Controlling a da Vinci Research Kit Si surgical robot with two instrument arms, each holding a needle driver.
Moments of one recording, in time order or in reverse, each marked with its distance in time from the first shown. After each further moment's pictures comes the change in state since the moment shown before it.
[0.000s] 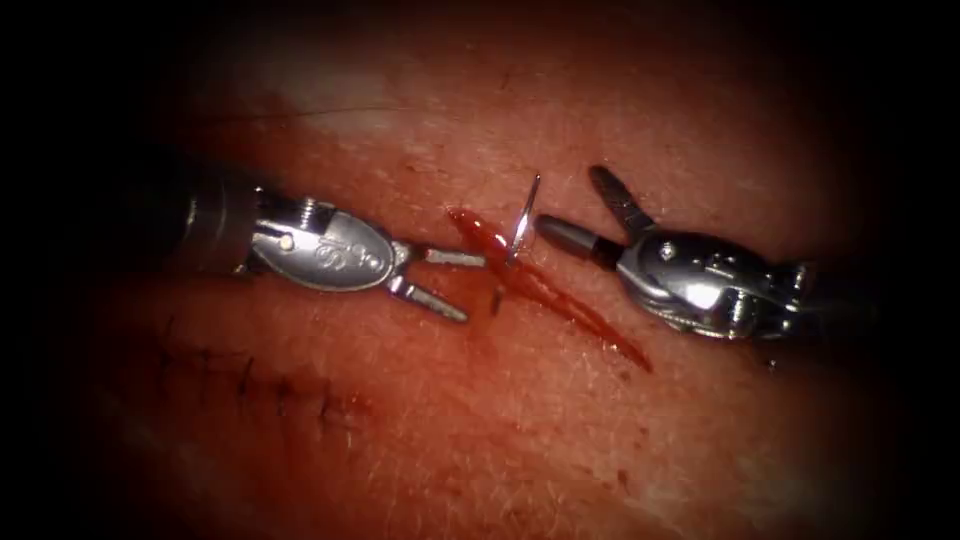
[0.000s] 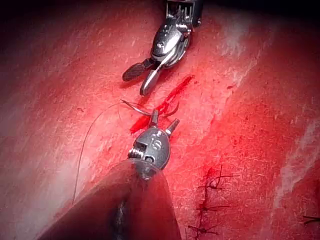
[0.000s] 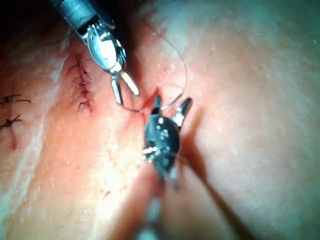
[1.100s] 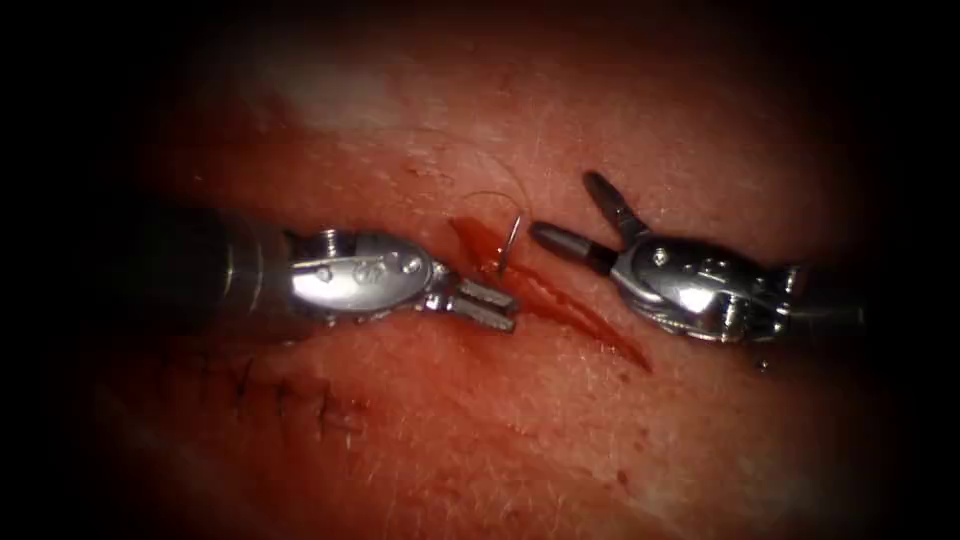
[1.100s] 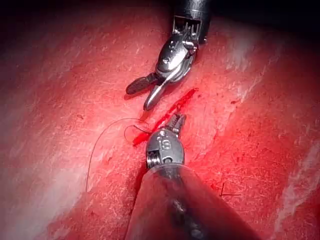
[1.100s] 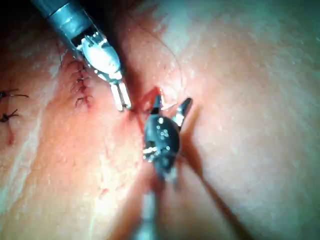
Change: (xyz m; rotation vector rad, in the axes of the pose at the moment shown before) right arm -0.001 0.000 0.000 0.000 0.007 -0.014; left arm 0.001 0.000 0.002 -0.030 0.100 -0.580
